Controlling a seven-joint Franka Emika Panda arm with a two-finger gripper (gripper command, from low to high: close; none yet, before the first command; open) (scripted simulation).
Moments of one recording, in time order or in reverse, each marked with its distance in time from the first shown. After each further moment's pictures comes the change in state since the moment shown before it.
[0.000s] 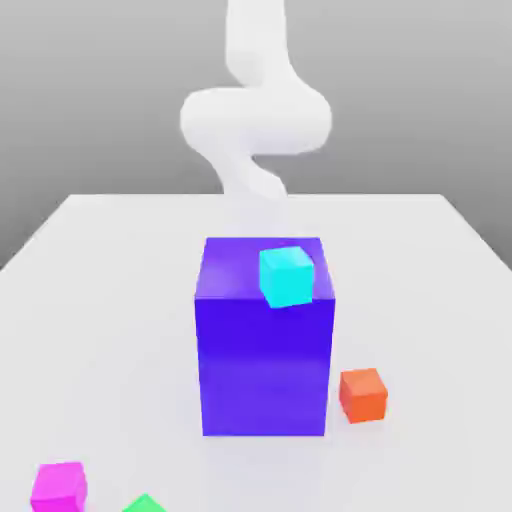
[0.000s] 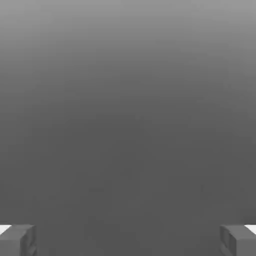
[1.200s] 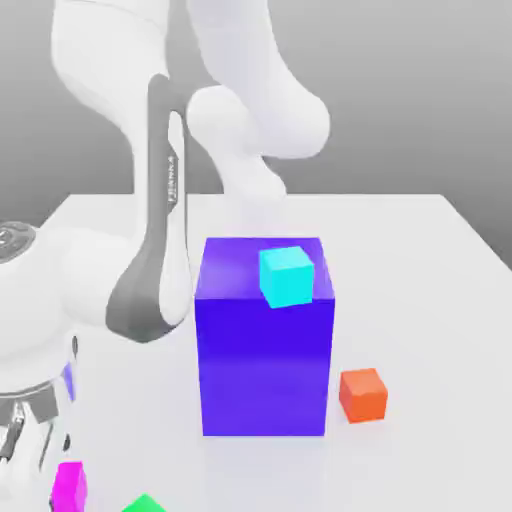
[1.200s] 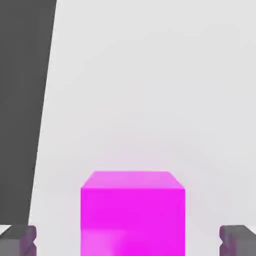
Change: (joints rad) arm -0.403 1.232 0.000 0.058 -0.013 0.438 0.933
